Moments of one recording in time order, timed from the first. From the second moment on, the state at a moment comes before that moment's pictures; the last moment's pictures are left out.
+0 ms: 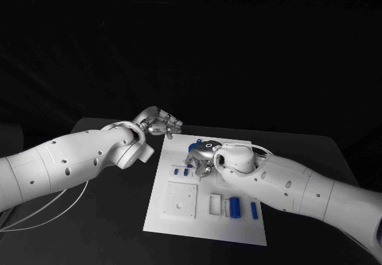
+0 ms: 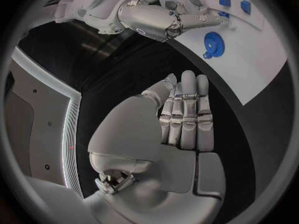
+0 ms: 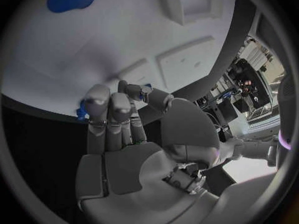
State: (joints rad) left arm 1.30 -0.72 -0.11 1.33 -0.61 -0.36 0.10; left_hand 1.41 -0.05 0.33 -0.15 0.07 1.11 0.13 0.06 0.06 1.20 0.09 0.06 0.06 1.22 -0.01 0.76 0.33 0.09 1.14 -0.02 0.16 1.31; right arm 1.06 -0.40 0.07 1.18 -1.91 0.01 -0.13; right_hand 1.01 -0.07 0.98 -0.25 0.46 0.90 0.00 0.06 0.06 1.15 -0.03 0.56 0.07 1.45 -0.12 1.00 1.14 0.08 1.46 -0.14 0.81 1.31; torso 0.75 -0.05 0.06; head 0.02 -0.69
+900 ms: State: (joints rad) left arm 1.30 -0.72 -0.11 1.33 -0.61 -0.36 0.09; left_hand 1.41 -0.05 0.33 -0.15 0.07 1.11 0.13 0.06 0.06 1.19 0.09 0.06 0.06 1.23 0.00 0.76 0.33 0.09 1.15 -0.02 0.16 1.31; right arm 1.05 -0.47 0.07 1.23 -1.91 -0.01 -0.14; right_hand 1.00 -0.07 0.98 -0.25 0.46 0.94 0.01 0.06 0.06 1.15 -0.03 0.56 0.07 1.45 -0.12 1.00 1.13 0.08 1.46 -0.14 0.81 1.31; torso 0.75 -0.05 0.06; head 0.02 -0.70
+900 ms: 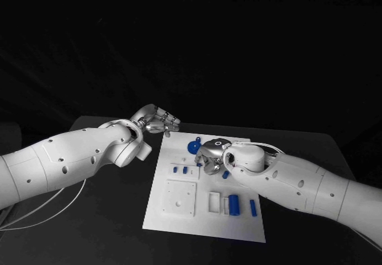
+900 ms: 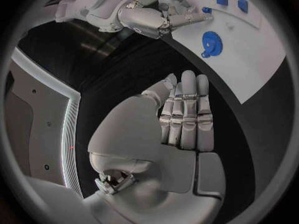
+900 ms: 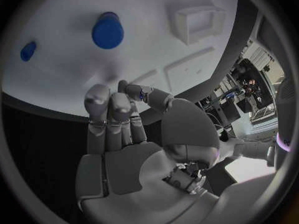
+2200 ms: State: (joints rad) left arm 1.30 -0.73 -0.11 1.32 -0.61 -0.36 0.09; left_hand 1.41 -0.05 0.33 -0.15 0.07 1.11 0.13 0.06 0.06 1.19 0.09 0.06 0.06 1.23 0.00 0.76 0.33 0.09 1.15 -0.02 0.16 1.31; right arm 1.05 -0.51 0.07 1.19 -1.85 -0.27 -0.01; right_hand 1.31 -0.08 0.35 -0.27 0.05 1.25 0.06 0.06 0.07 1.25 -0.03 1.04 1.14 1.45 -0.08 0.99 1.11 0.07 1.47 -0.10 0.74 1.31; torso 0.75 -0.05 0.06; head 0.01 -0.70
